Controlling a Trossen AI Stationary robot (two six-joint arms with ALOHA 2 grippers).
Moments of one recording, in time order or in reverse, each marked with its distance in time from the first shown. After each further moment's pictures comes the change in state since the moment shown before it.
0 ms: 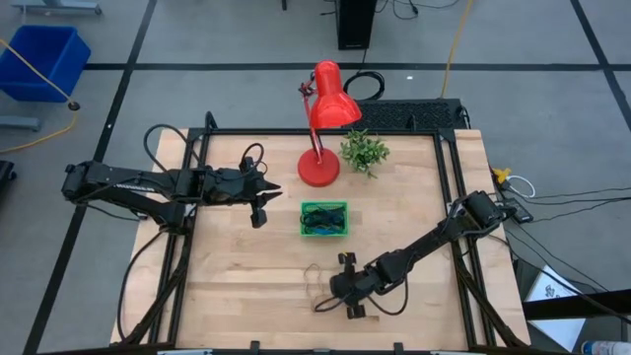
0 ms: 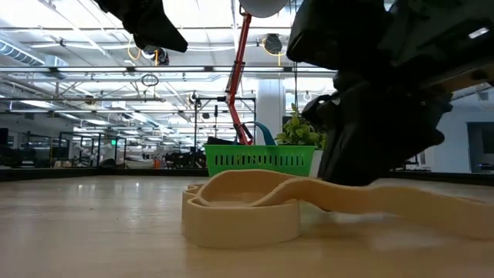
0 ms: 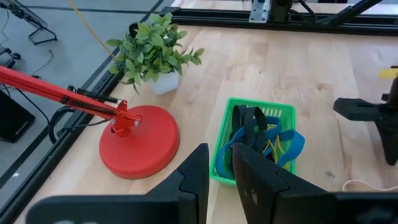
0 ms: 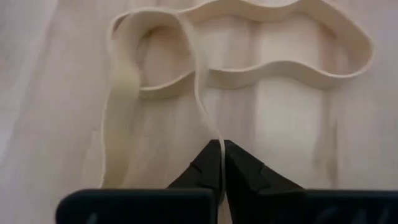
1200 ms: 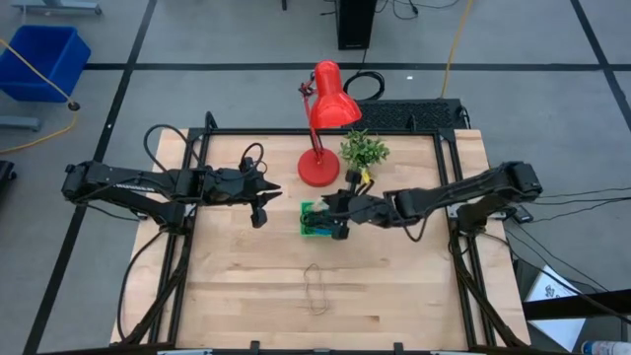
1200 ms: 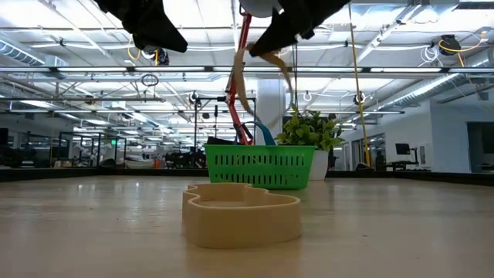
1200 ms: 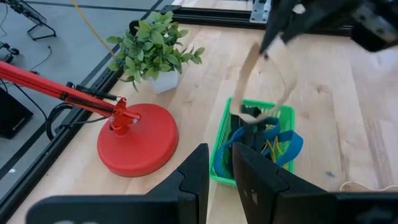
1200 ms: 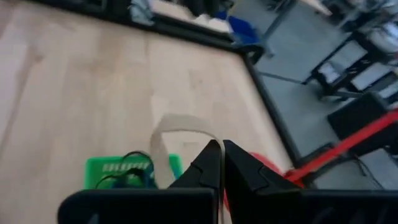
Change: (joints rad) left arm -0.001 0.000 0.000 -0.002 0.000 -0.023; right arm -0.351 -0.418 -0.001 0.021 0.384 -0.481
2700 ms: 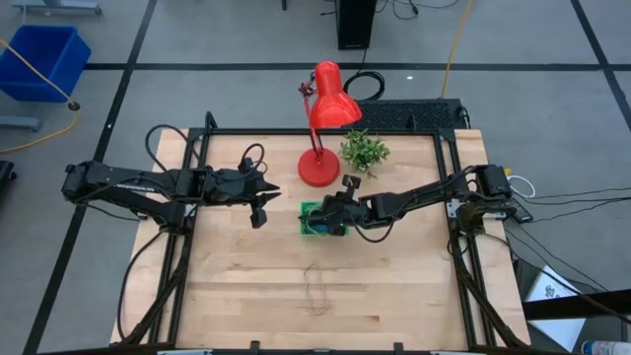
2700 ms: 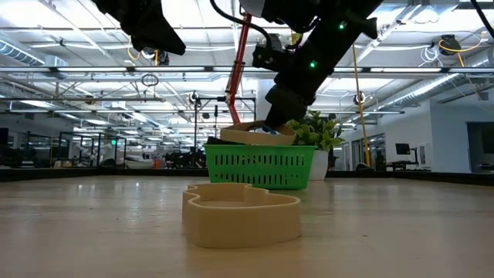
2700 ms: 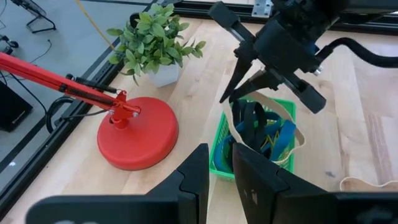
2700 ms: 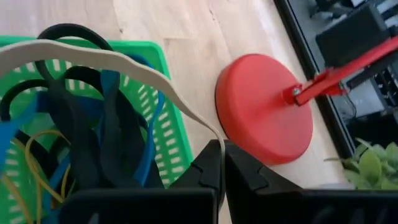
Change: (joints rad) left arm 0.000 0.000 0.000 -0.023 0.000 -0.019; right arm -0.078 0.235 0.000 -0.158 0.063 0.177
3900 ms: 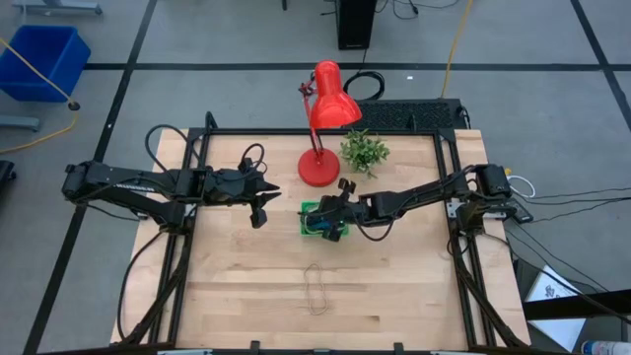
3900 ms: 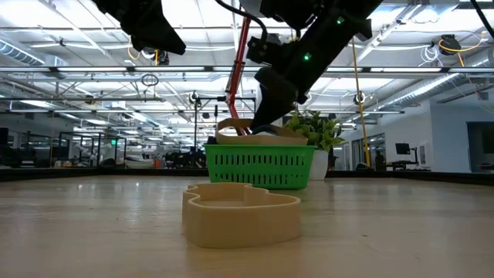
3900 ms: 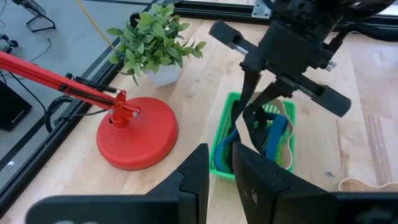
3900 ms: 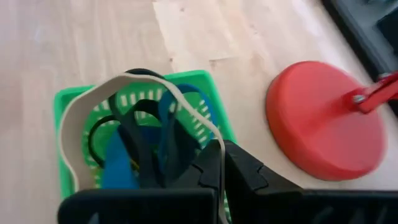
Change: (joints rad) left arm 0.000 0.000 0.000 0.002 0.000 -0.006; right arm -0.008 0.000 0.000 0.080 -0.186 0.109
